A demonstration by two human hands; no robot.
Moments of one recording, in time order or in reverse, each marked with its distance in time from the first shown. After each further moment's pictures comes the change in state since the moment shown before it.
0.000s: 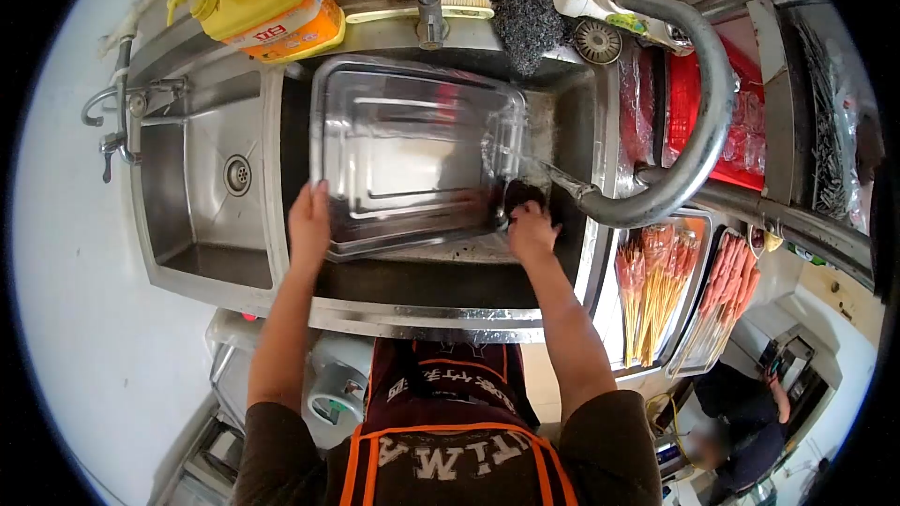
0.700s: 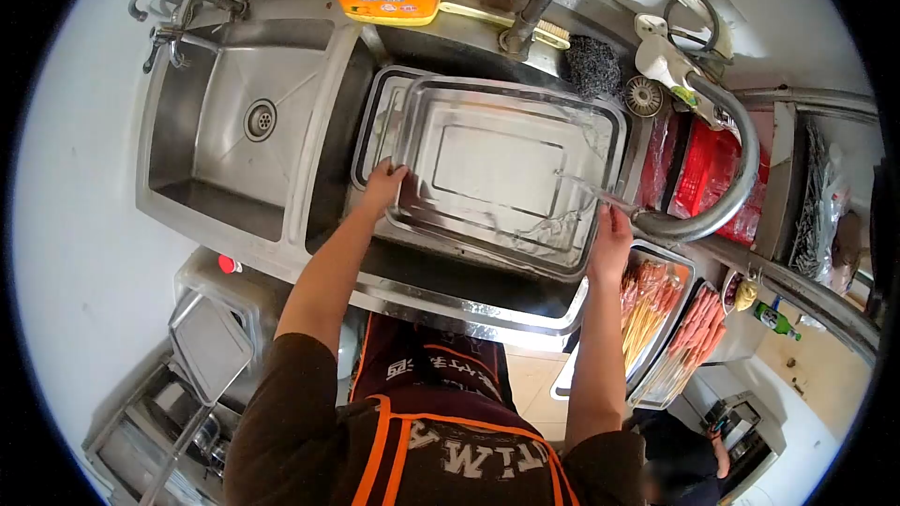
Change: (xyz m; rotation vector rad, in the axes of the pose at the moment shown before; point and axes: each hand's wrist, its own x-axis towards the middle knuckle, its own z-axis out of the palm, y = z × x) left_hand 0.029 -0.102 0.072 -0.043 -0.227 -0.312; right_hand -0.020 0.021 -0.112 1.264 0.442 -0.077
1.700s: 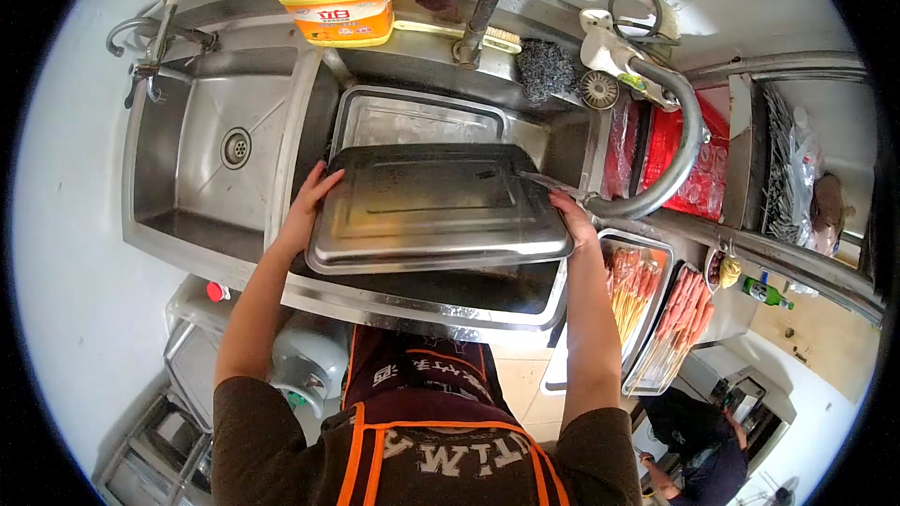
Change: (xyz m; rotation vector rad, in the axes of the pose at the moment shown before) left_hand -0.059 0.031 -0.100 -0.159 -0.247 0.413; right_hand 0.052 0.033 -0.013 0.420 -0.456 0.660
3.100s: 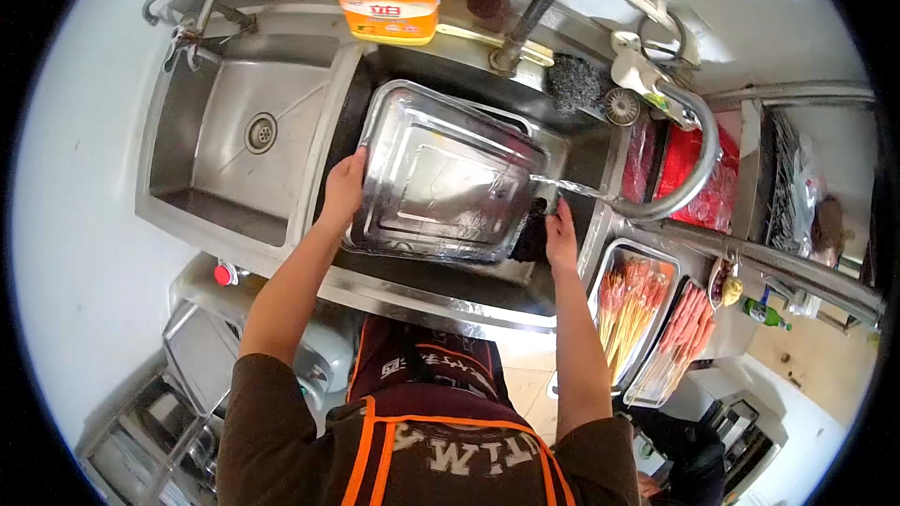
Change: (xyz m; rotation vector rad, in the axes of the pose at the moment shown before) left_hand 0.014 0.025 0.022 -0.075 0.422 -0.181; right_hand 0.004 0.097 0.007 -1.346 0.428 -0.659
